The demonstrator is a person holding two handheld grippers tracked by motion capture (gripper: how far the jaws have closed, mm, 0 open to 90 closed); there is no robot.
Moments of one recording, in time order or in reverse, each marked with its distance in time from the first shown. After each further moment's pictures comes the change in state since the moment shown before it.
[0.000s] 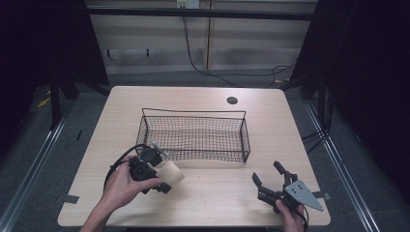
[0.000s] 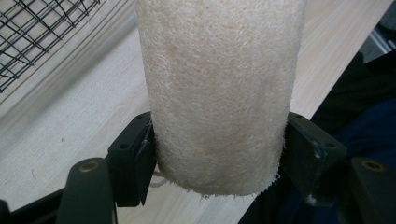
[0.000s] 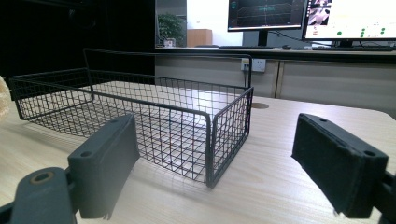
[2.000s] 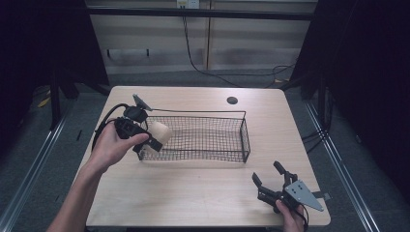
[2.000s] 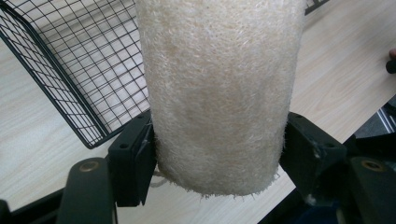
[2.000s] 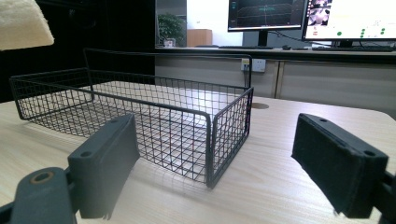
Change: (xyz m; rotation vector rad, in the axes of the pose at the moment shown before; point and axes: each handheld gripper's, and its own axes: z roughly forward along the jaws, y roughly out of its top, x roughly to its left) left arm 0.044 0.052 -0.077 -0.084 0.087 -0.245; right arm 0.000 0.000 0.000 0.000 -0.002 -0.004
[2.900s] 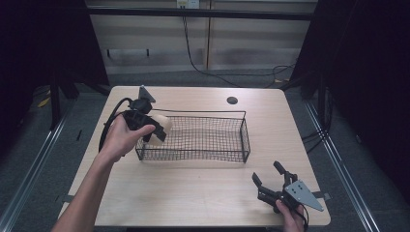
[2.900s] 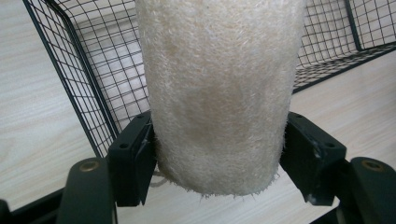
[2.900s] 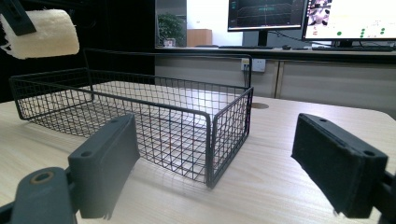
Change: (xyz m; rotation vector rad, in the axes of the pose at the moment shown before) left arm 0.011 0.027 0.019 0.001 0.092 -0.208; right arm 0.000 0.000 0.000 0.000 0.001 0.003
